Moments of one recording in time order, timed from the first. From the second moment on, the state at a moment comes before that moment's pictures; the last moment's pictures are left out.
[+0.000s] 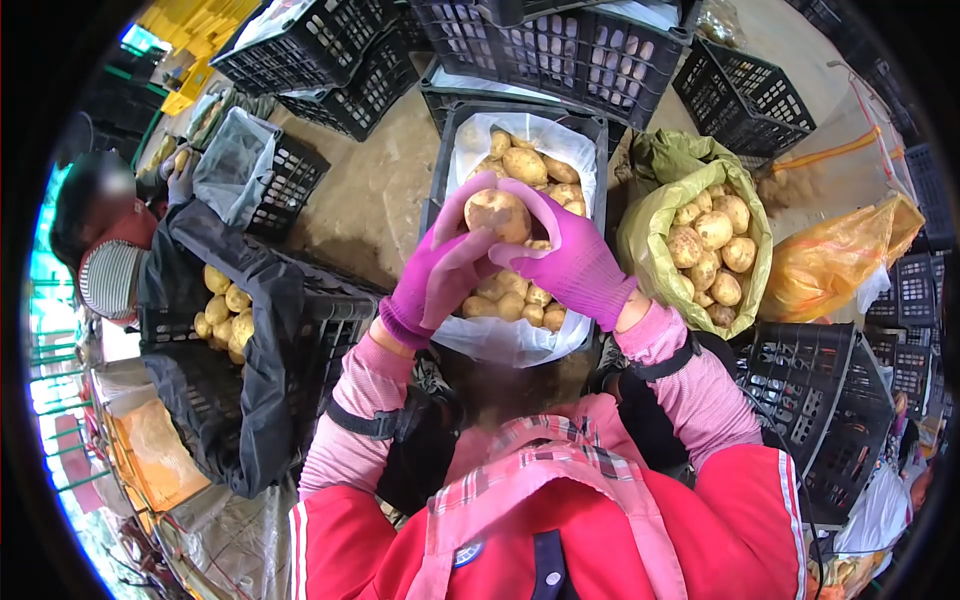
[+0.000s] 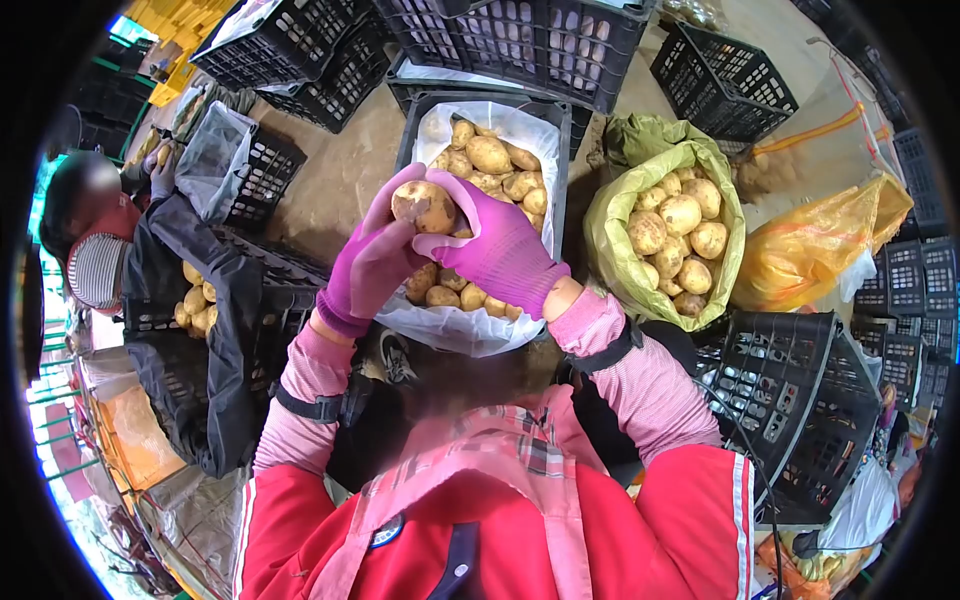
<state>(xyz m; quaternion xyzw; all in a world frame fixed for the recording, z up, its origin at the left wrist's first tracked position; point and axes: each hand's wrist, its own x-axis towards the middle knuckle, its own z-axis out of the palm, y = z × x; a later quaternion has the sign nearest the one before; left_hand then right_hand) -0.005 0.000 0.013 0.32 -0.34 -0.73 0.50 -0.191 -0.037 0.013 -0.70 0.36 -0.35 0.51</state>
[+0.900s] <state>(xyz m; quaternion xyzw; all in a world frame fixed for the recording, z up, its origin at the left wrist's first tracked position) -0.006 -0.005 -0.016 0.36 -0.30 -0.71 0.53 -0.180 -0.030 -0.022 -0.77 0.33 -0.39 0.37</state>
